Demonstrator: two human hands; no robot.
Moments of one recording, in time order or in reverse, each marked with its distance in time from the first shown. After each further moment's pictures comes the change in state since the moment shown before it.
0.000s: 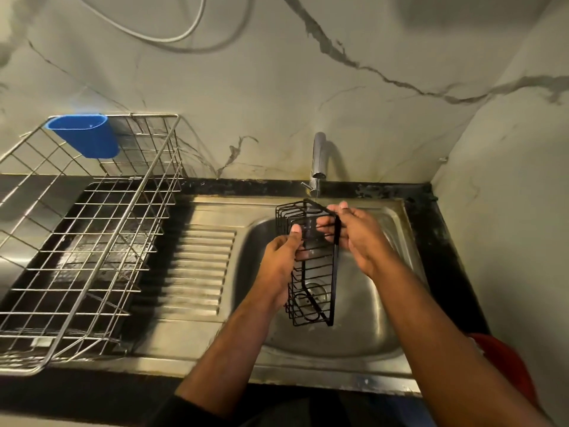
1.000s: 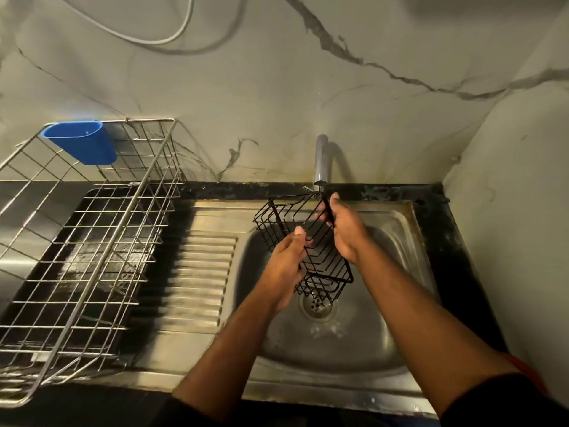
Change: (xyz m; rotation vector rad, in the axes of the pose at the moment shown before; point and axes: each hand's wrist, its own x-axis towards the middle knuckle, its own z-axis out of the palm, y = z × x) left_hand 0.029 0.000 0.004 -0.012 -0.108 -0.038; right_hand 0.062 0.011 0.021 0.007 -0.031 0.003
